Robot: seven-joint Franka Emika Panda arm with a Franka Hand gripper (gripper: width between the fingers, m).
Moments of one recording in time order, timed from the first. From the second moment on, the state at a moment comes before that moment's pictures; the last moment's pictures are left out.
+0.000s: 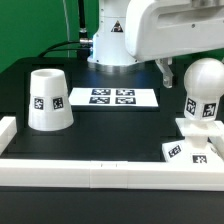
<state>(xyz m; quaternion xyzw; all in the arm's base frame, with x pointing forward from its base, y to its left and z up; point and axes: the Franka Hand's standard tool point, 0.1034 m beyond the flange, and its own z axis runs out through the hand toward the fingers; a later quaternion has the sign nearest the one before) 0.617 0.084 0.131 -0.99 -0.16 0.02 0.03</state>
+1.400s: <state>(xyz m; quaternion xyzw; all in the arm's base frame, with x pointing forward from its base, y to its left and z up) 0.625 0.086 0.128 -1.00 0.02 0.01 0.04</state>
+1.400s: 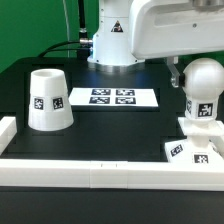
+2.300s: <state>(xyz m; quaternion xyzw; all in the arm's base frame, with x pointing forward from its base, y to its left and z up) 0.630 0.080 0.127 -0.89 0.45 0.03 0.07</state>
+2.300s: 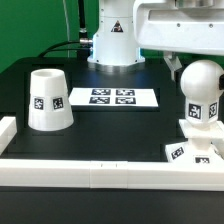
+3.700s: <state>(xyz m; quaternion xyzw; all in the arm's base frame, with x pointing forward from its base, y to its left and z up) 0.627 0.086 0.125 -0.98 0.16 0.02 0.08</state>
